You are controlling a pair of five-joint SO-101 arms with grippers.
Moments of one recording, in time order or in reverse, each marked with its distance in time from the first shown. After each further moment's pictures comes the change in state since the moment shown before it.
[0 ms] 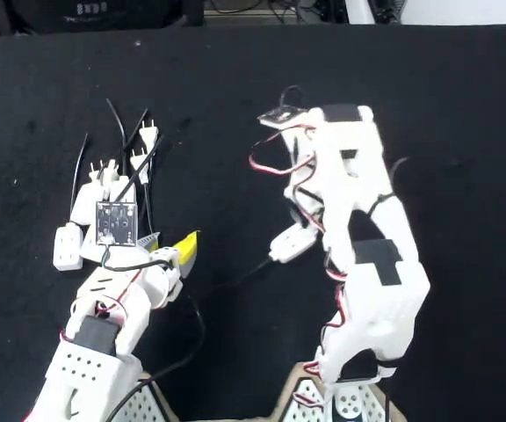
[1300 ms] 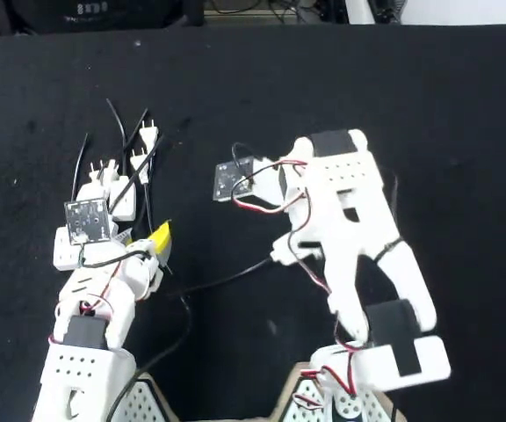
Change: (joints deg) left arm -9.8 0.0 0.0 0.0 0.0; right arm -6.1 -25.1 18.6 -0.2 45.0
